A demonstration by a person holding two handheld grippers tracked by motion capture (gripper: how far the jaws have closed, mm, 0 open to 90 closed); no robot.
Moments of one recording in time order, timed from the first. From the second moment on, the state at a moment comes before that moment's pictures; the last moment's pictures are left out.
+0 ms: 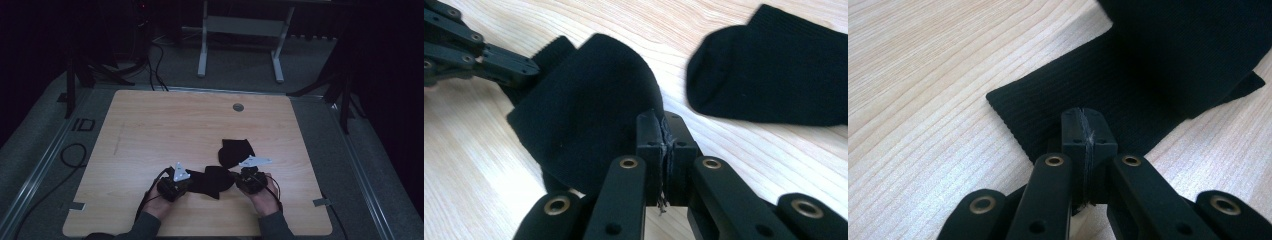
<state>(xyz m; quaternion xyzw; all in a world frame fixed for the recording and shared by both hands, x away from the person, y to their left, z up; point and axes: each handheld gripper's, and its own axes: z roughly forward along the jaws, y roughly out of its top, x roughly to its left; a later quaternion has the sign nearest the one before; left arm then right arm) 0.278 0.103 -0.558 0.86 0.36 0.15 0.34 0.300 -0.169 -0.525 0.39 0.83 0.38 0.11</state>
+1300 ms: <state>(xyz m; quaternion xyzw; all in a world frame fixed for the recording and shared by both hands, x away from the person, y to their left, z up) 0.279 0.133 -0.551 0.88 0.34 0.13 0.31 0.296 -0.226 -0.522 0.38 0.86 0.33 0.06</state>
